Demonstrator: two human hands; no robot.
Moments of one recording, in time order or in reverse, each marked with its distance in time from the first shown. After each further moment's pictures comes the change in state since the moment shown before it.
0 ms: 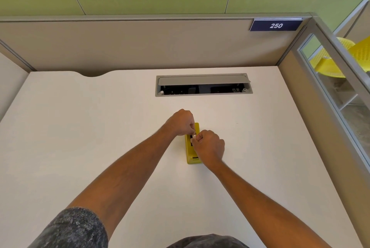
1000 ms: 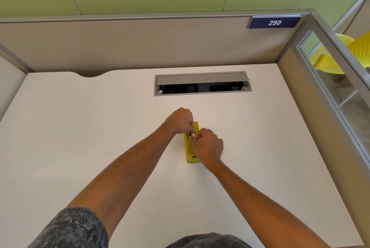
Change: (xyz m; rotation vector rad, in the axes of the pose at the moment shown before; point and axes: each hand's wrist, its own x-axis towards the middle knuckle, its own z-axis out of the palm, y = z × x) left_hand 0.001 0.003 -0.005 0.011 -0.019 -0.001; right_hand 0.000 -0.002 0.008 0.031 0.023 0.031
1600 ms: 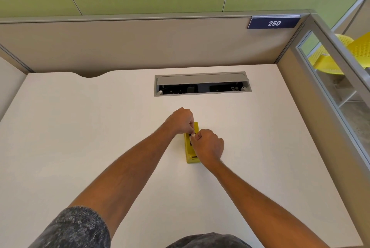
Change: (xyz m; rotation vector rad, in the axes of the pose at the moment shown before) left_hand 0.000 0.003 -0.002 0.007 -0.003 -0.022; right_hand -0.001 -0.002 -0.005 -0.056 -0.009 0.010
